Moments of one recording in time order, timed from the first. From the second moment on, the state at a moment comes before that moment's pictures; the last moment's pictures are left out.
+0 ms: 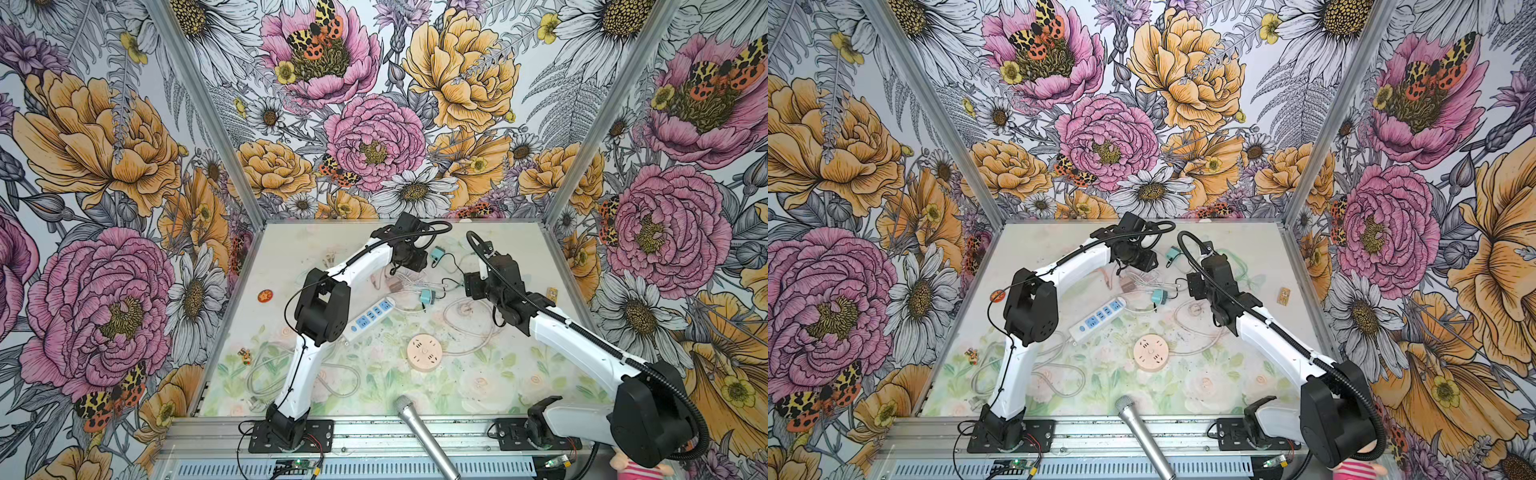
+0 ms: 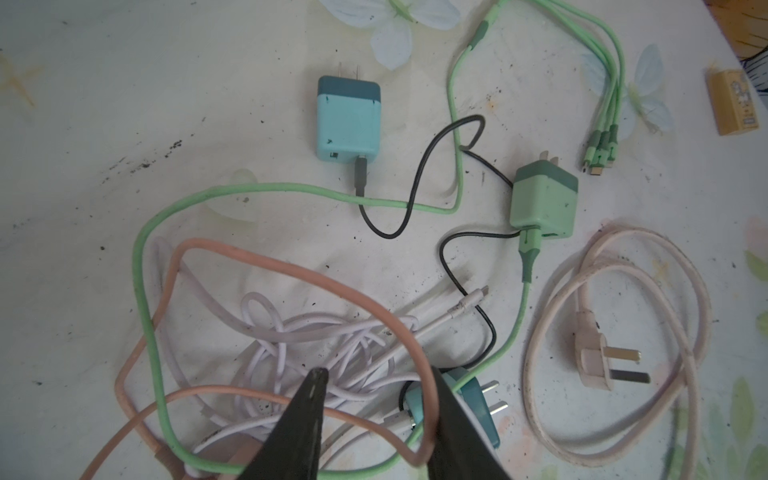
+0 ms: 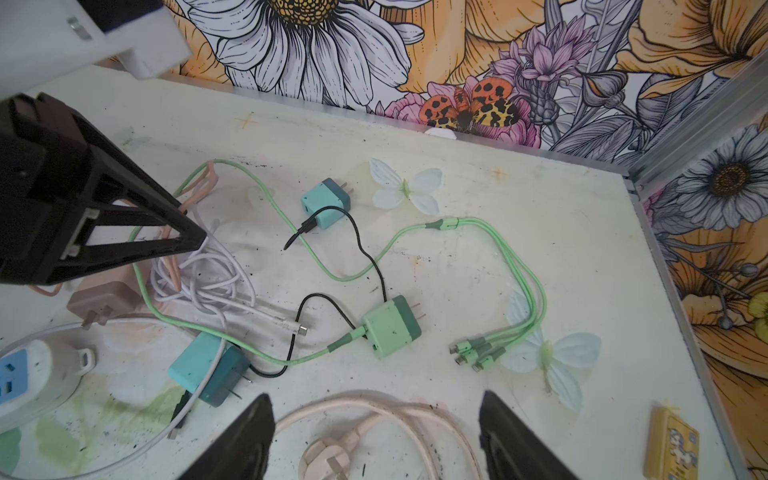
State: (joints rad) left arm -0.58 2.26 2.01 -0.71 0.19 -0.08; right arm 0.40 1.27 0.84 -0.19 0.24 0.06
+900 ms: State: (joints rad) left arm -0.45 2.04 1.72 -0.71 0.07 -0.06; right arm 0.40 1.26 0.83 -0.19 0.24 0.06
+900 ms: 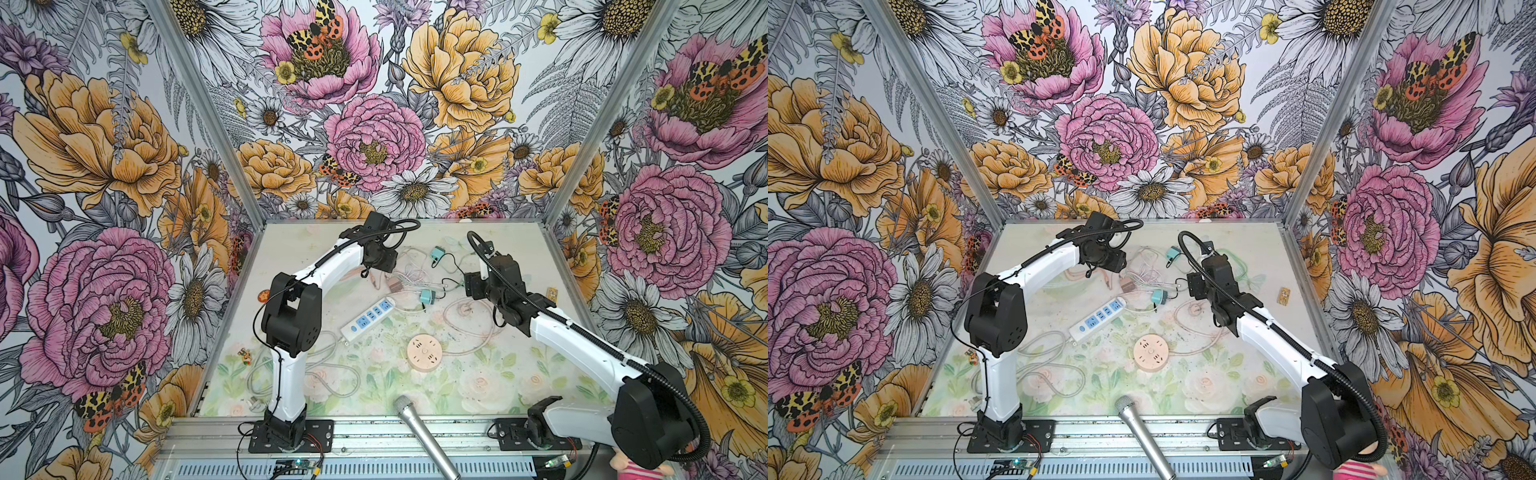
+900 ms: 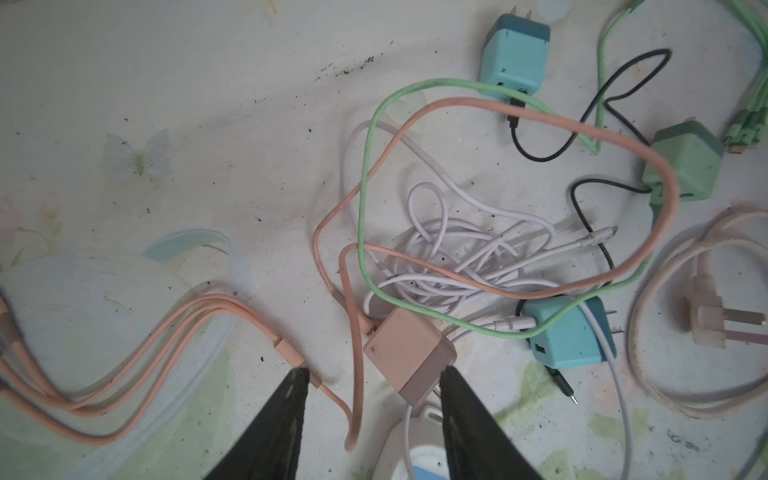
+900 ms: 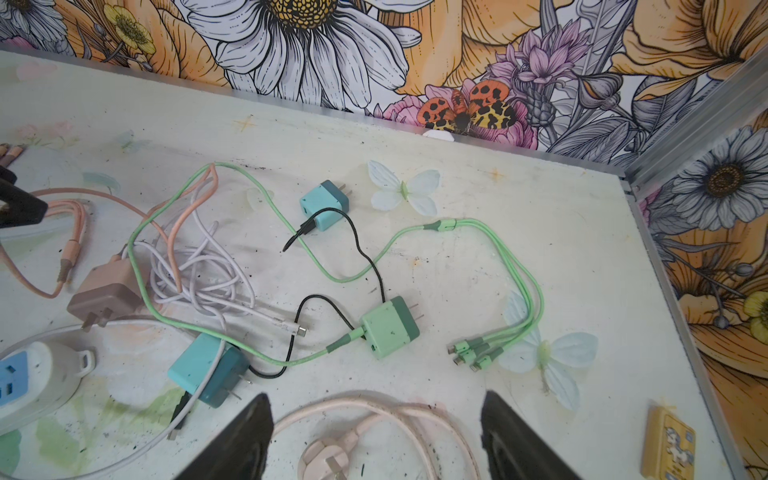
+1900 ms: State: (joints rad) left arm -0.24 1.54 1.58 -0.71 -0.27 -0.17; right arm 0.40 1.24 0.81 -0.19 0.24 0.09
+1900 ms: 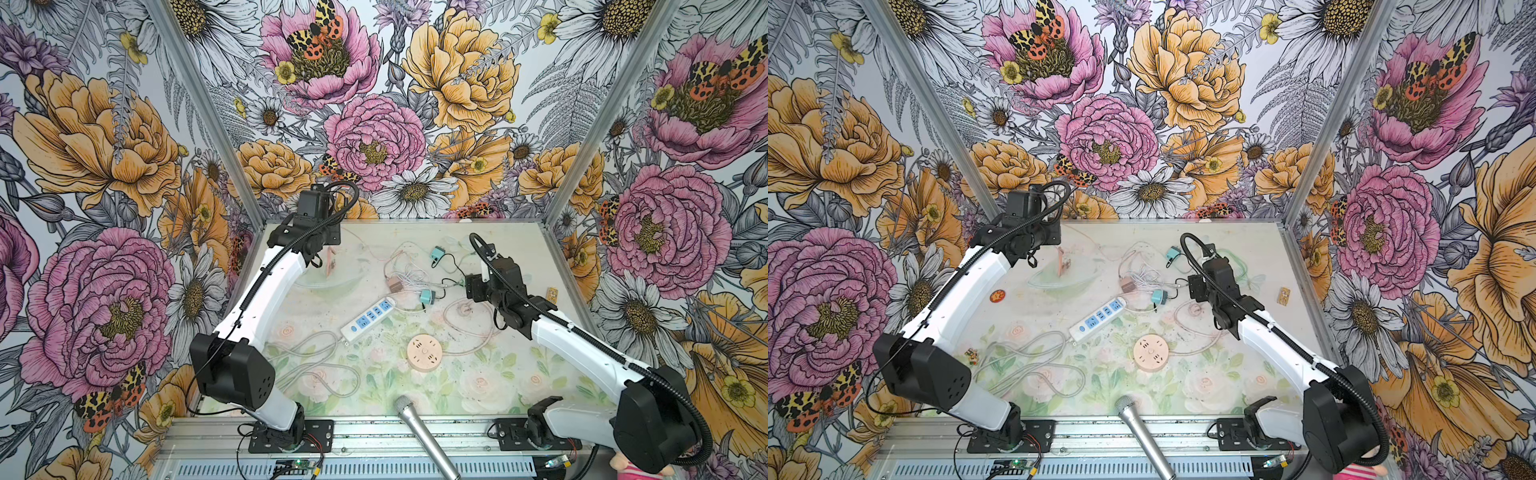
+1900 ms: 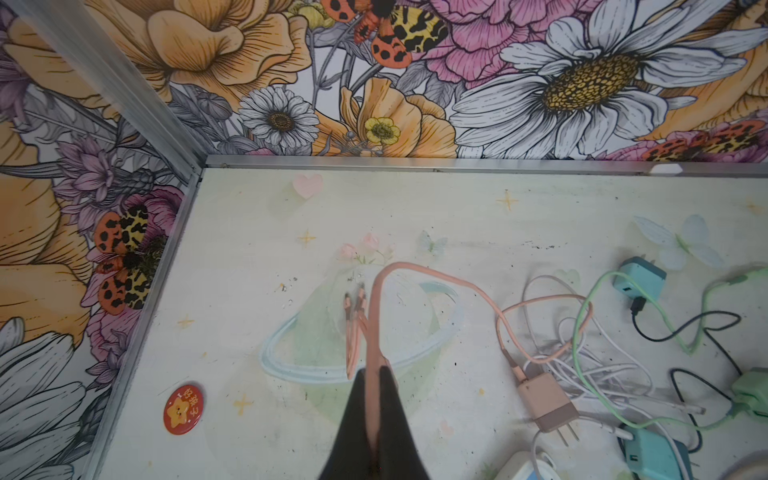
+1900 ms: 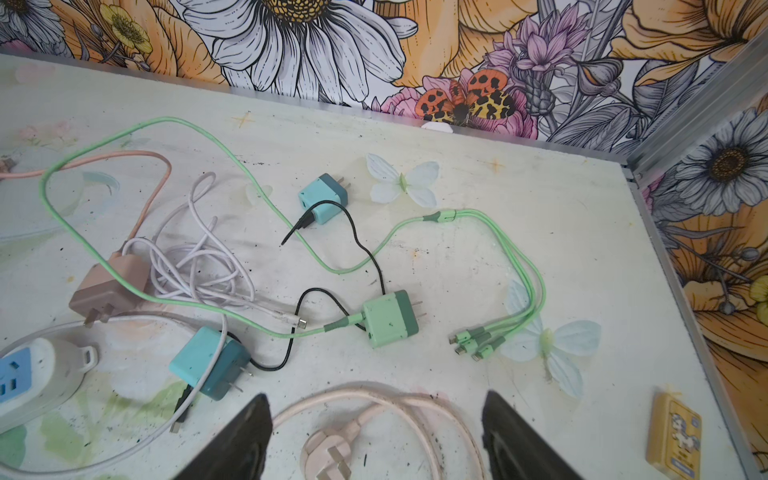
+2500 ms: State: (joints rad) left arm -0.16 1.55 1.43 -0.71 -0.26 -0.26; right arm 0.40 1.24 0.81 -0.19 0.23 0.11
